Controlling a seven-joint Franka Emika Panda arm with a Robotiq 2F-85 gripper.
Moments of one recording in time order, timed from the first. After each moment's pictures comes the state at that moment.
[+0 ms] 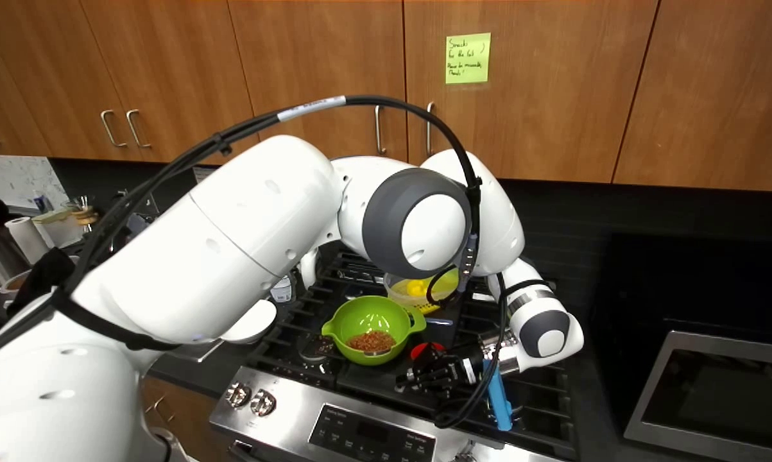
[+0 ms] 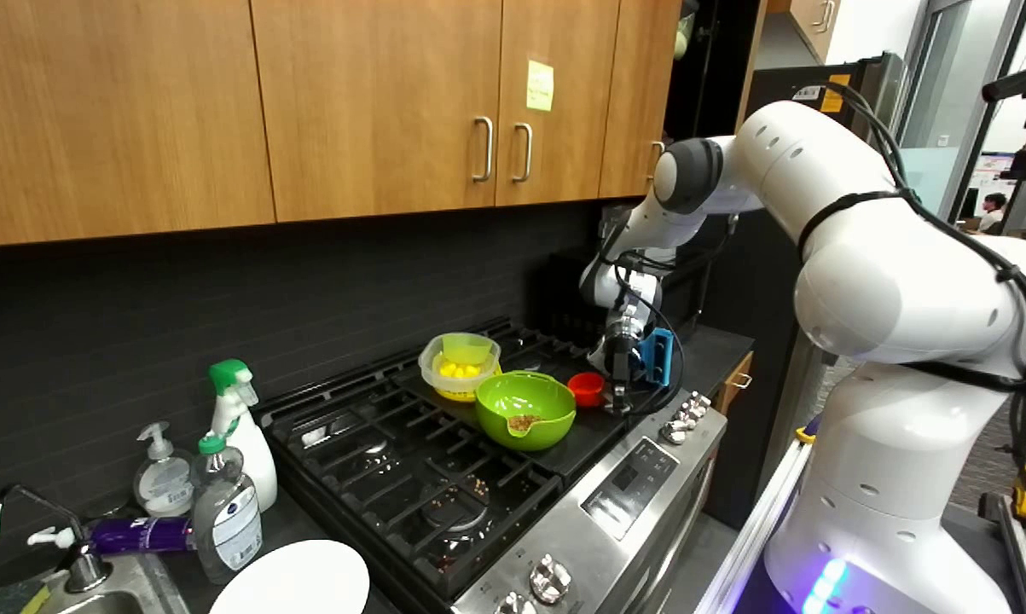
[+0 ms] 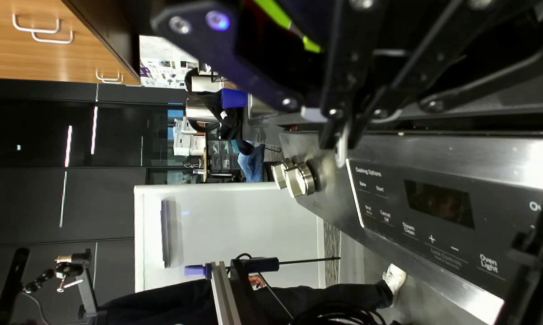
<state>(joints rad) -0.61 1.03 -0.12 -1.50 0.45 1.24 -1.30</state>
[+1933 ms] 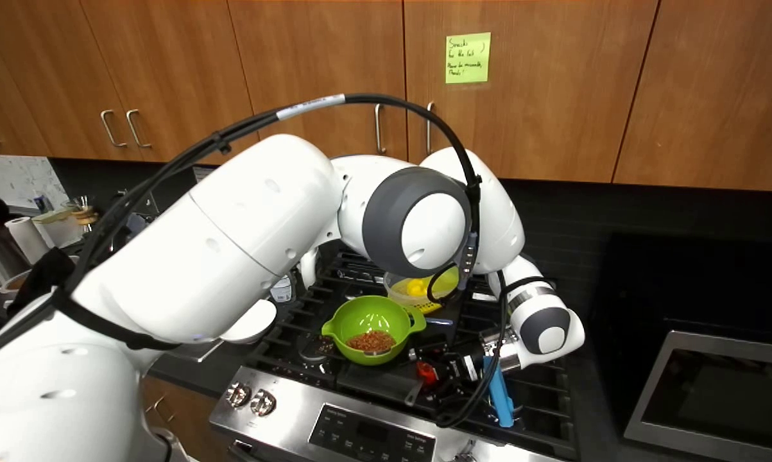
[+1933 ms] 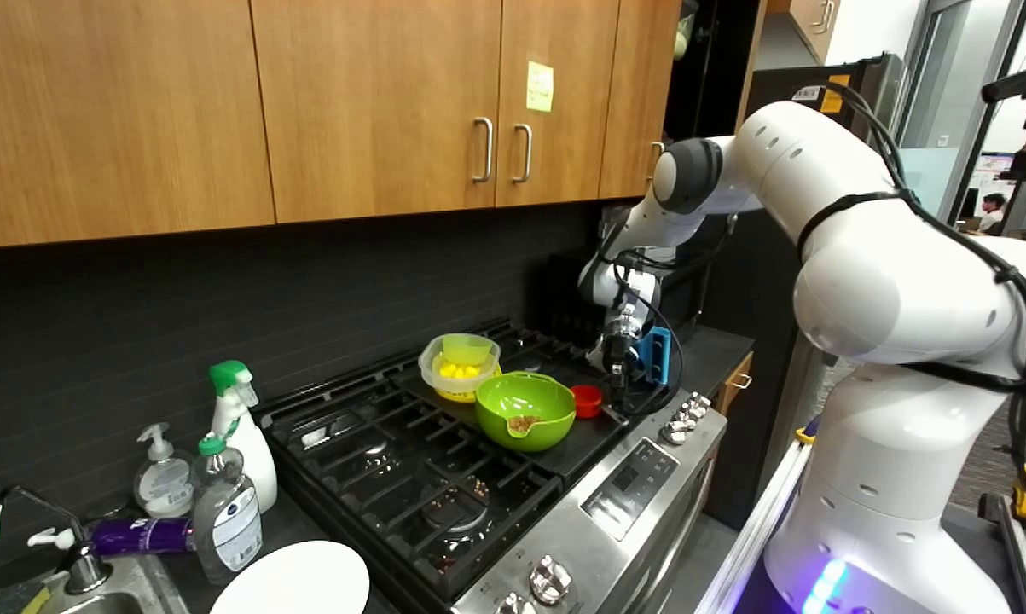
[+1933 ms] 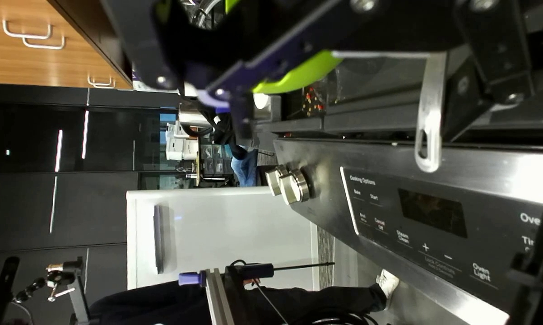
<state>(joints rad) -0.61 1.03 -0.11 -1.49 0.45 1.26 -1.27</state>
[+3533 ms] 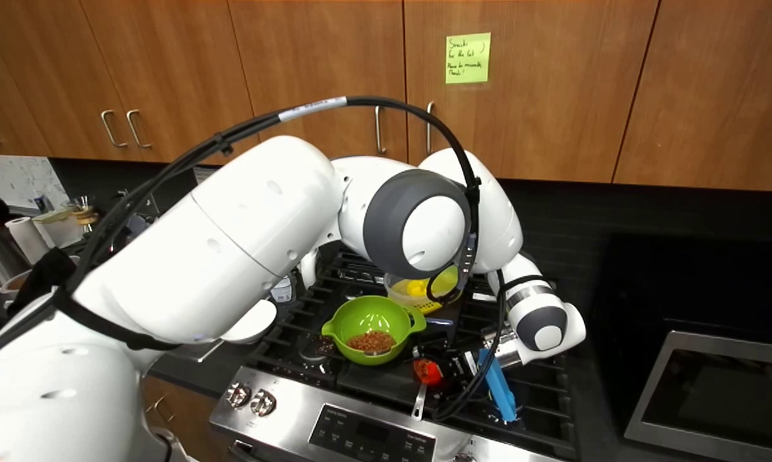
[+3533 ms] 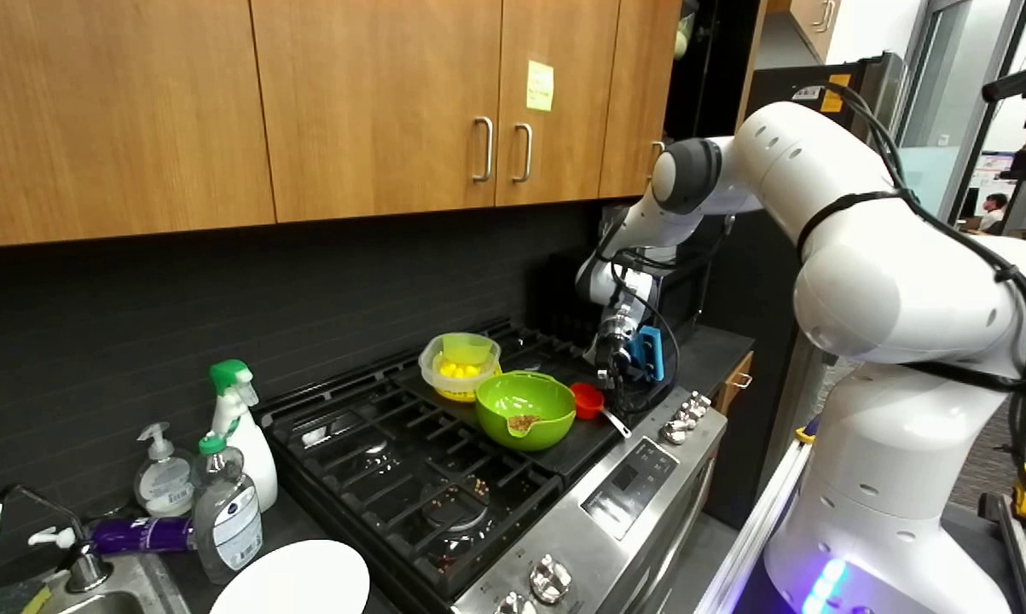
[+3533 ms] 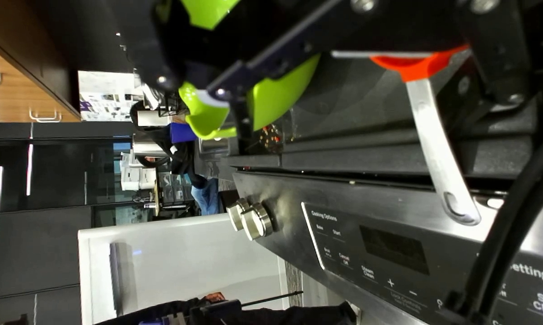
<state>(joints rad) -0.61 1.03 -0.10 -1.48 0.49 1.36 -1.15</state>
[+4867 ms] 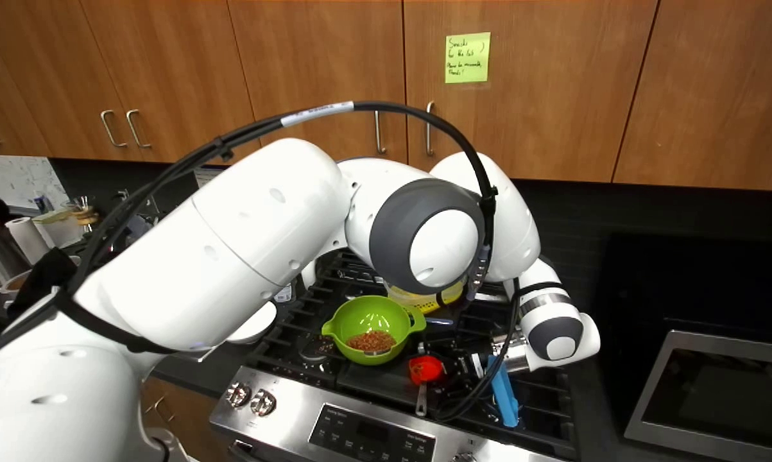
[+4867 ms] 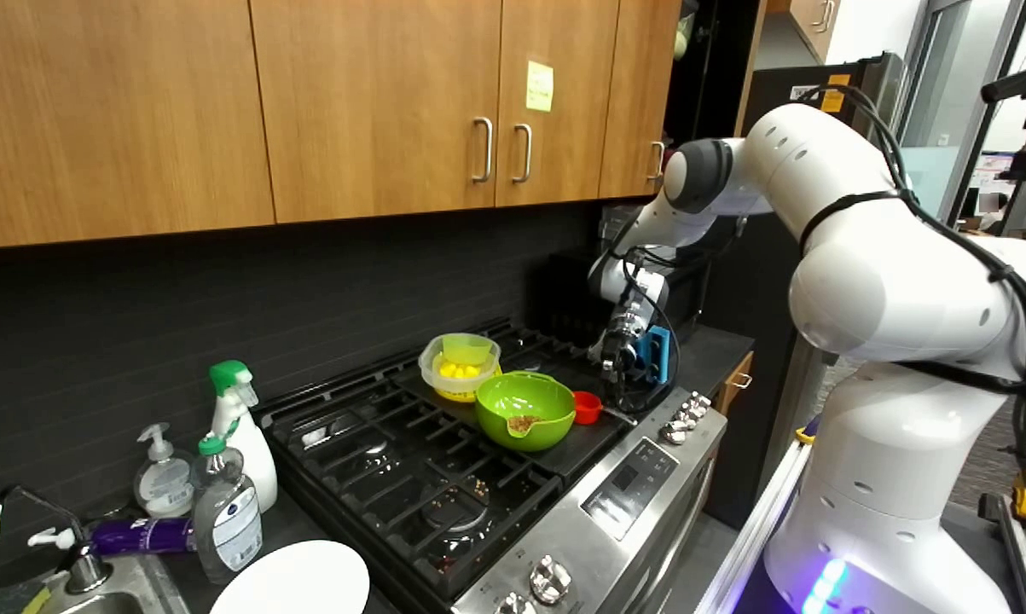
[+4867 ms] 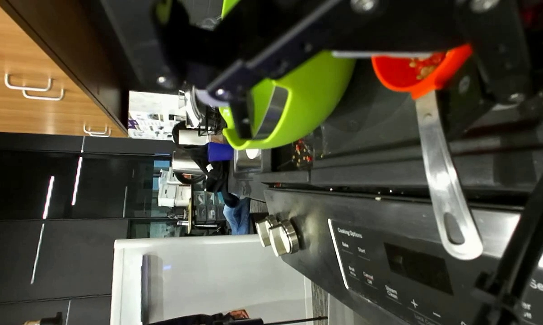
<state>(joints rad) -0.68 1.03 -0.06 -1.47 0.52 1.31 -1.22</state>
